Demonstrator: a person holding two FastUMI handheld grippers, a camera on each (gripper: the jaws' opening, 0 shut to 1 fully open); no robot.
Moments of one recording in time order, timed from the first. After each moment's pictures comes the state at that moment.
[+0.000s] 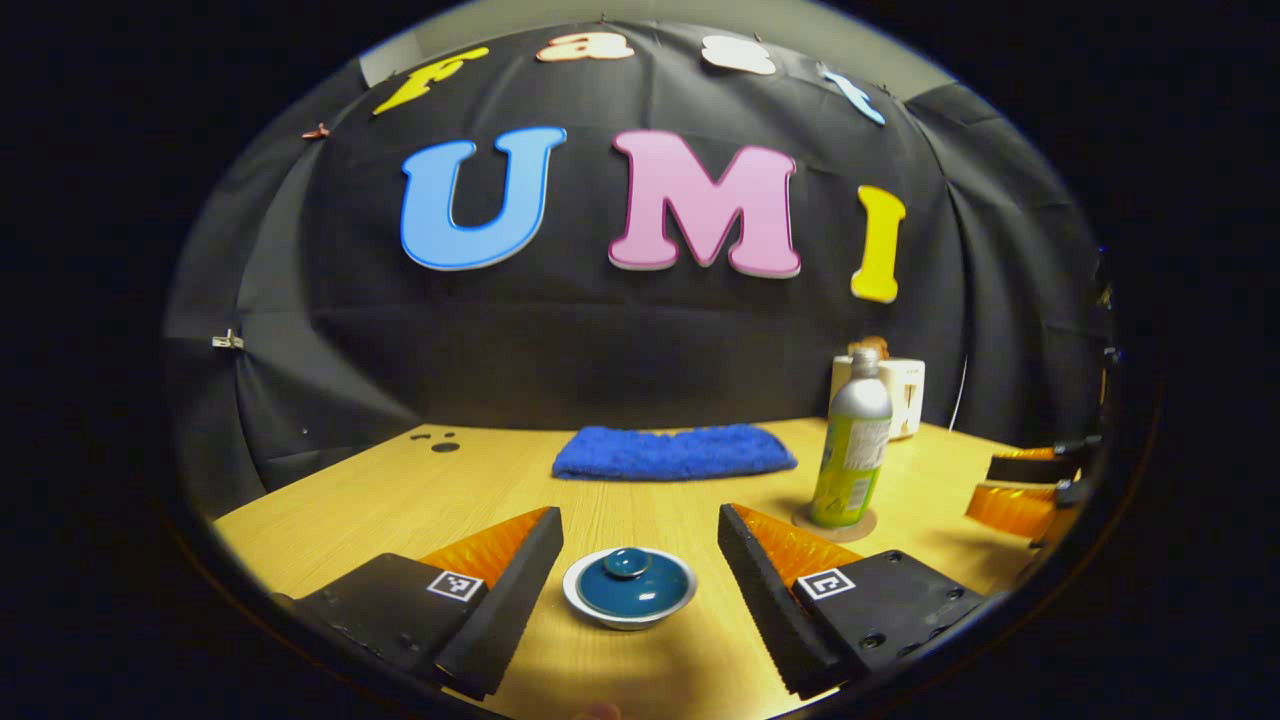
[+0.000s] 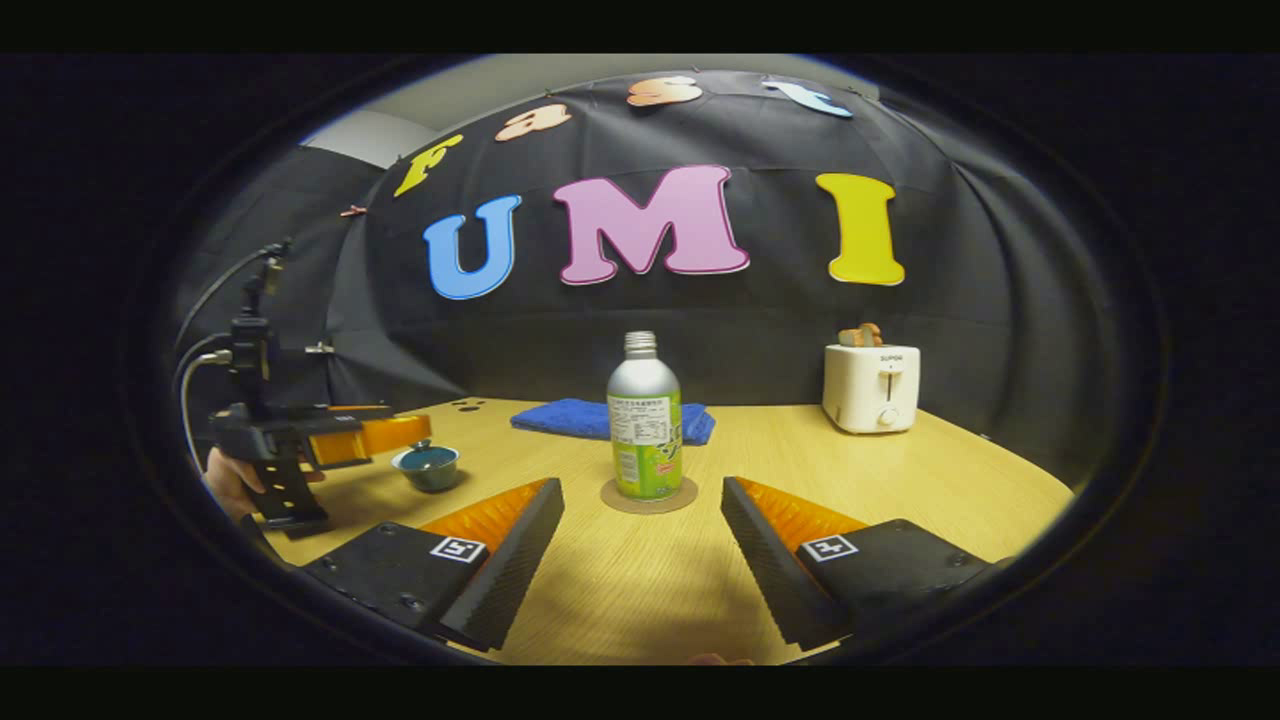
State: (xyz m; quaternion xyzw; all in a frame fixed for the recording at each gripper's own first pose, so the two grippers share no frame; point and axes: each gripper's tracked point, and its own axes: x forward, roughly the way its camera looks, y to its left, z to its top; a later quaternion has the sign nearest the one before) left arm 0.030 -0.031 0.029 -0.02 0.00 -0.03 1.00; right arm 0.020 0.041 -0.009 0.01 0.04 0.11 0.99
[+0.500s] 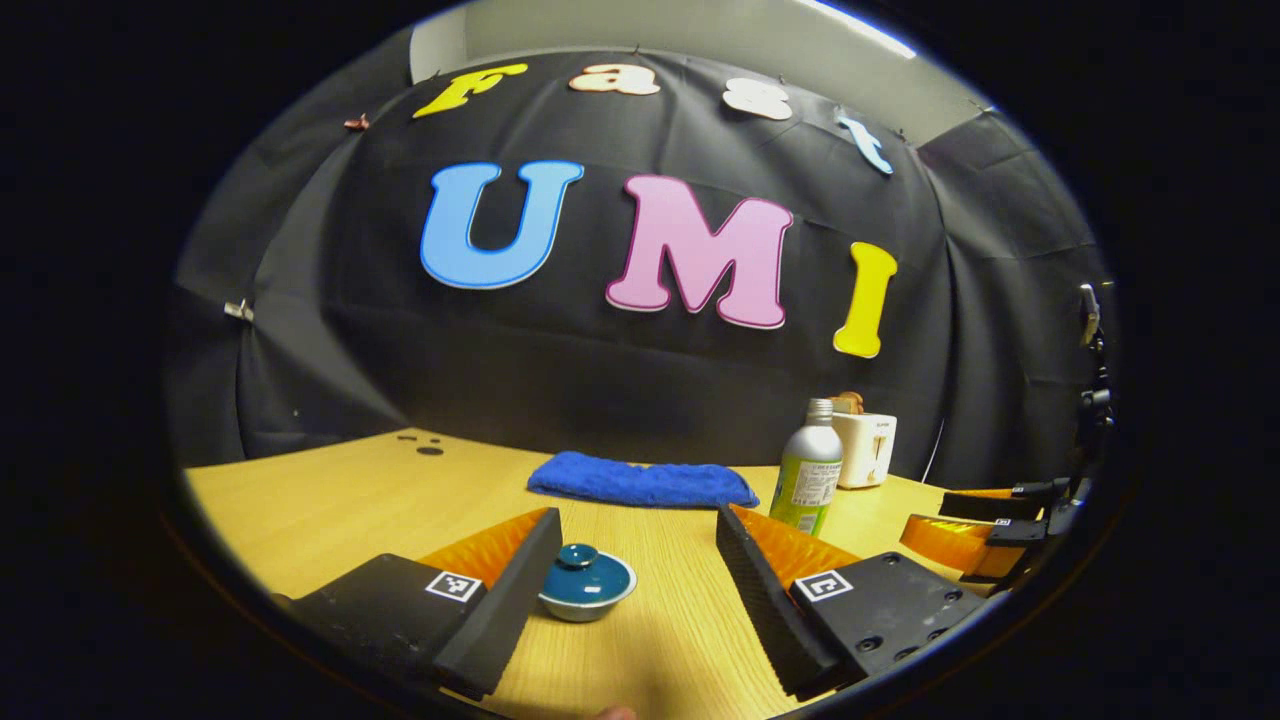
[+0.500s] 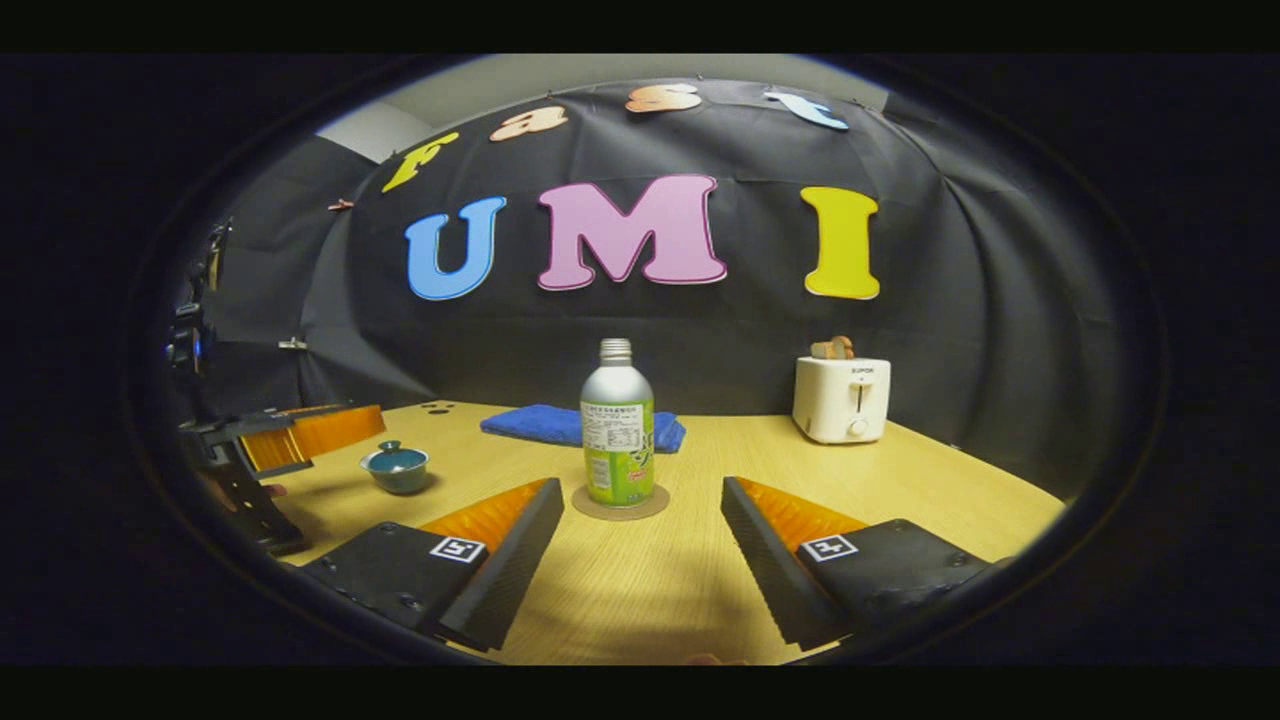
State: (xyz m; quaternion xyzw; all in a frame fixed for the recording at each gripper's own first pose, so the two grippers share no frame) left arm 0.016 -0.047 0.015 -0.07 -0.03 -0.04 1.00; right arm 0.020 0.033 -0.005 -0.01 0.02 0.07 1.00
